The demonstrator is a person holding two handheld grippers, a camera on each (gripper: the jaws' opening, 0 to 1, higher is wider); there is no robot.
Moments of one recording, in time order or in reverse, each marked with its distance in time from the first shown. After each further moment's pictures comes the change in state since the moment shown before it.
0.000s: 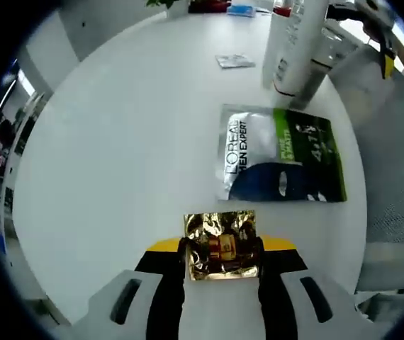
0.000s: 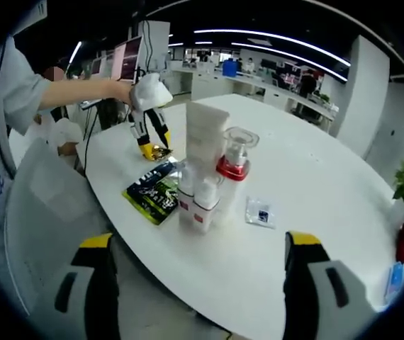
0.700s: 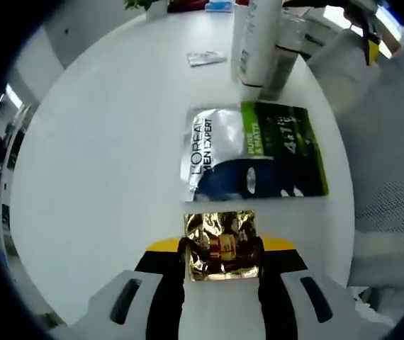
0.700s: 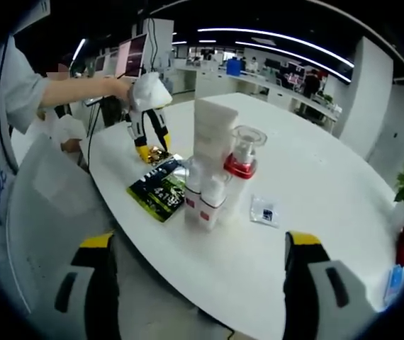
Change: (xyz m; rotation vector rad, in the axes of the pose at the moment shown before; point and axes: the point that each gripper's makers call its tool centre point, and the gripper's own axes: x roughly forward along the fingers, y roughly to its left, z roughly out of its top) left arm 0.001 -0.020 -0.002 0.079 0.021 -0.046; right arm -0.001 0.009 -0.002 -0.017 0.010 0.018
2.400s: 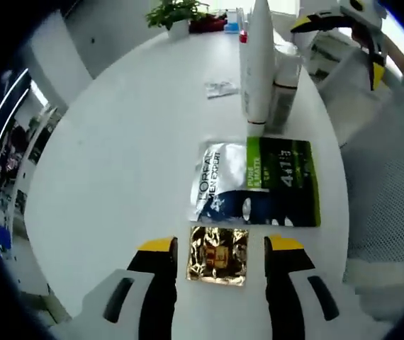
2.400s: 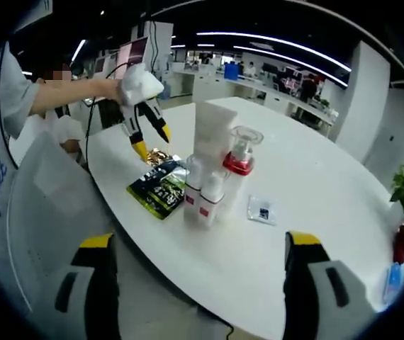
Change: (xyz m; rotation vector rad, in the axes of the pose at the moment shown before) left arm -0.033 -0.006 0.031 -0.161 -0.195 0.165; right arm -0.010 -0.001 -0.005 -0.007 -0.034 -0.036
